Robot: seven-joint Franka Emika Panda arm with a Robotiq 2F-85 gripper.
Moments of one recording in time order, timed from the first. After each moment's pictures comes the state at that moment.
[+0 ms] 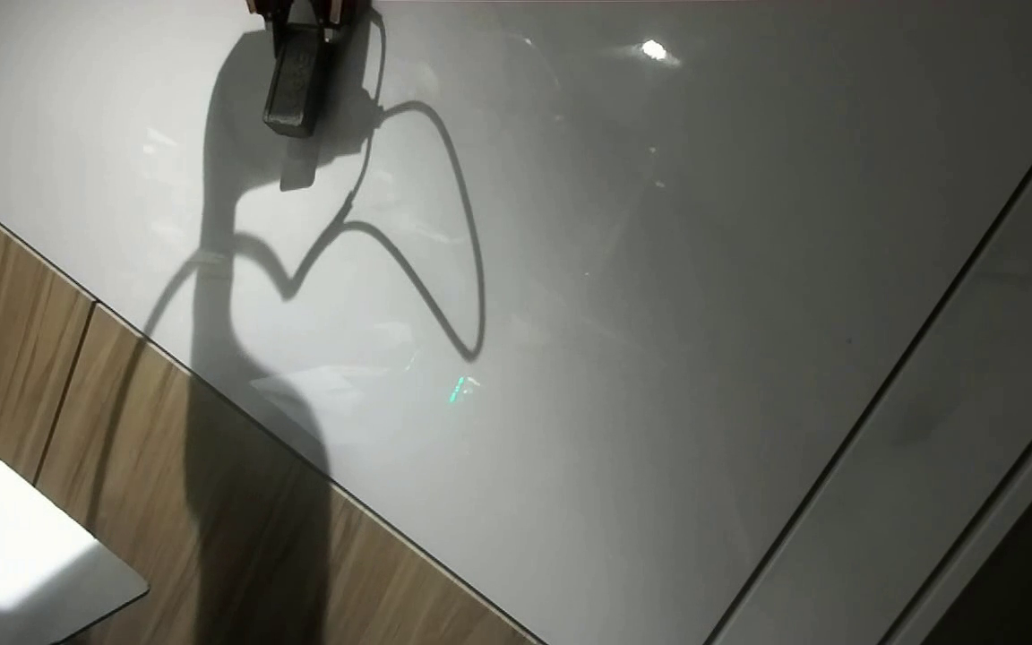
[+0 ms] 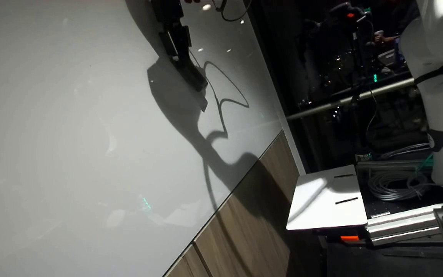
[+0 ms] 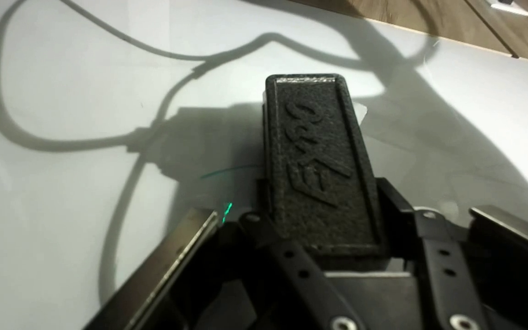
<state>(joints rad) 0.09 -0.14 0.13 -1.64 -0.31 1.80 0.07</state>
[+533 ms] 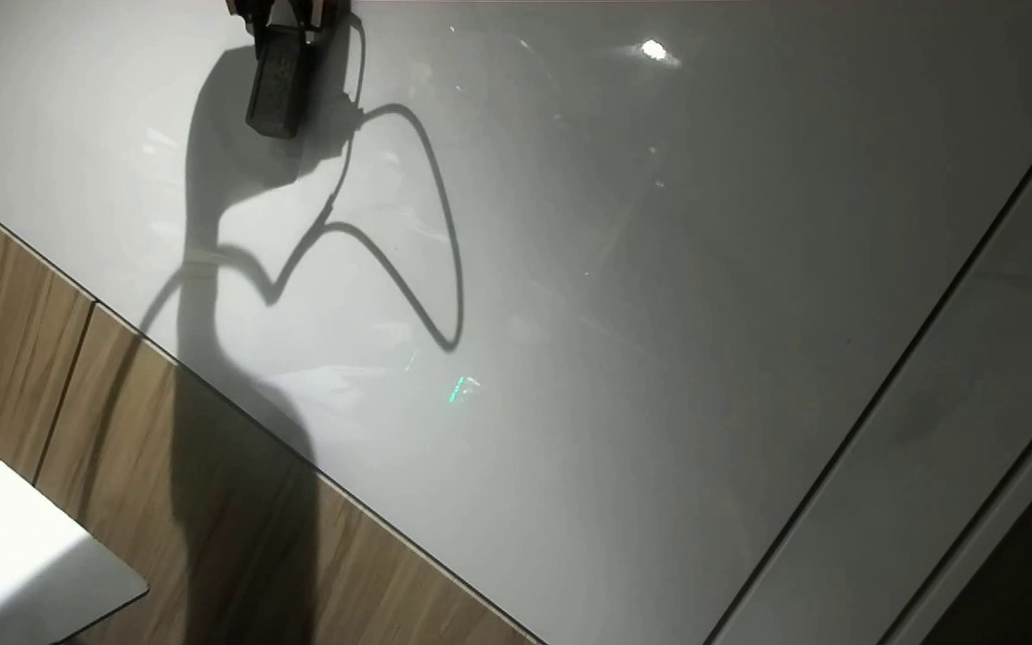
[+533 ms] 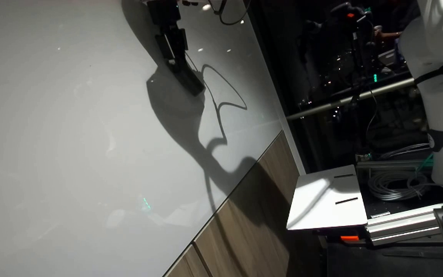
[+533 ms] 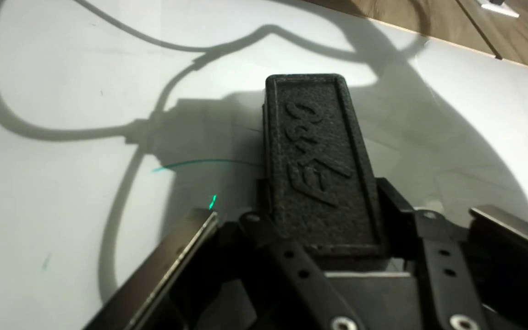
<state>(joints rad) 0.11 -0.15 0.15 -1.68 -0.31 1.84 0.08</state>
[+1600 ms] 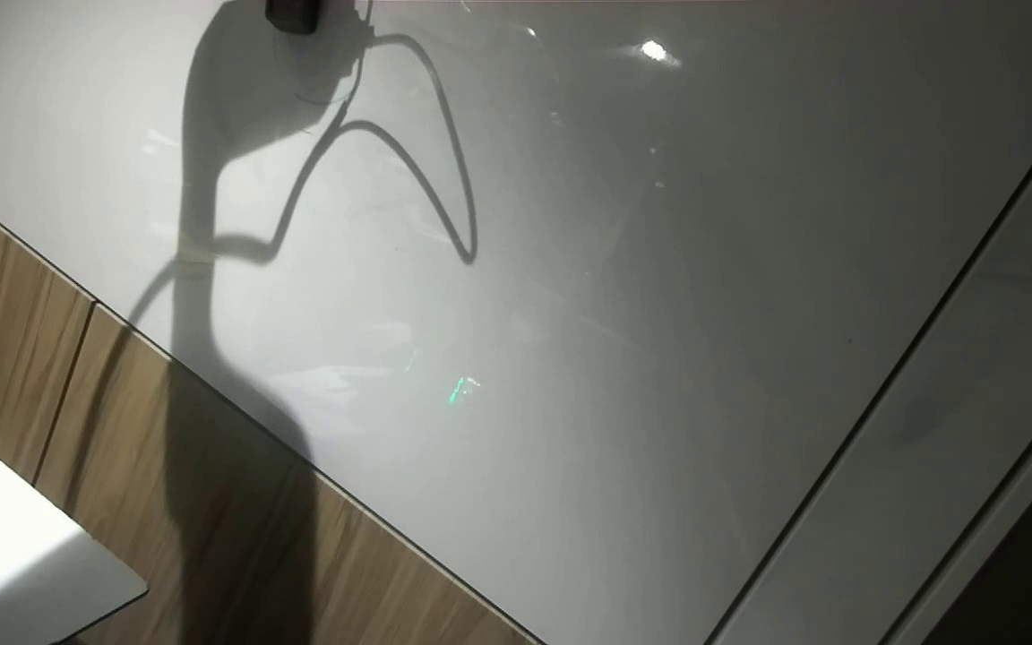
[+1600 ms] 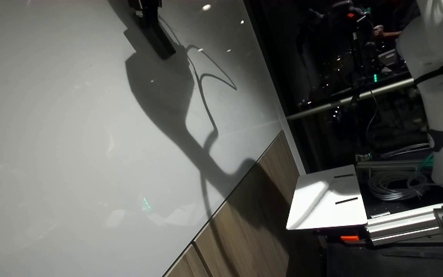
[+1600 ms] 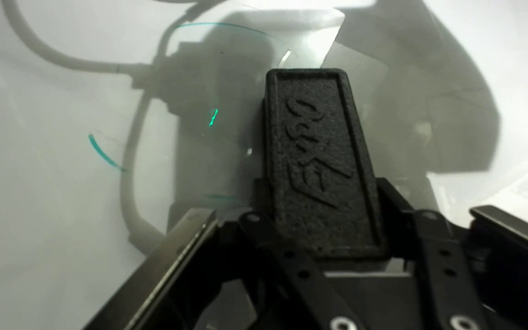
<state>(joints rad) 0.14 -0.12 0.20 -1.40 -0.34 1.76 0.08</state>
